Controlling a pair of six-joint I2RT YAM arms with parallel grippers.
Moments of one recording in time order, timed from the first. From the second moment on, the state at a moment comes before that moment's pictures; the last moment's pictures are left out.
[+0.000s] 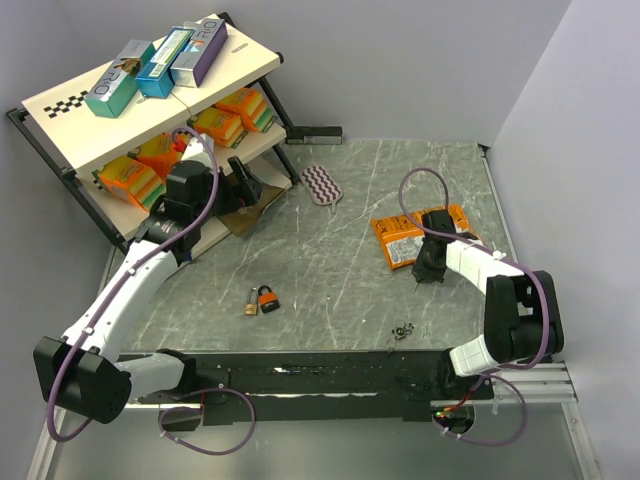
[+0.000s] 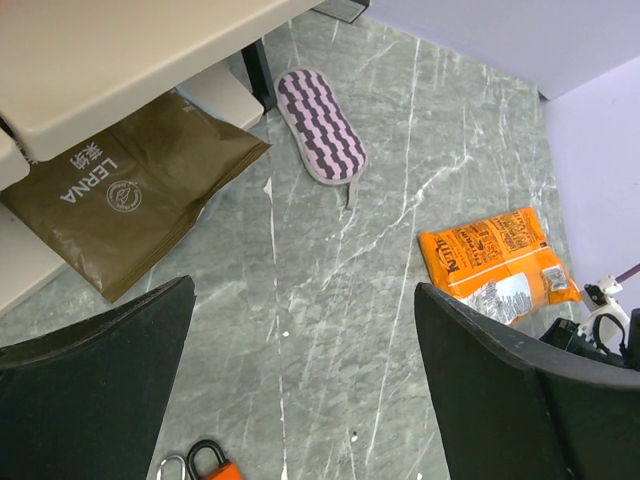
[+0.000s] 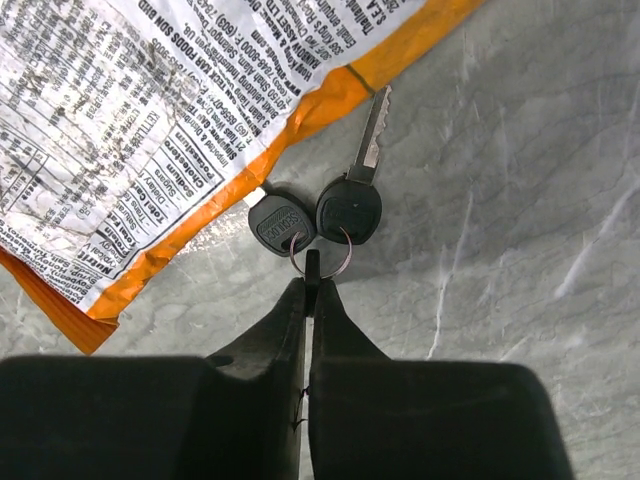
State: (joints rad) left arm -0.32 1.19 1.11 -0.28 0.01 -0.56; right arm 0.11 1.46 0.77 -0.52 0.12 0.57
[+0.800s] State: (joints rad) left arm -0.84 1.40 1.28 -0.27 -0.06 -0.28; right arm 0.12 1.35 1.09 -0.70 -0.20 0.55
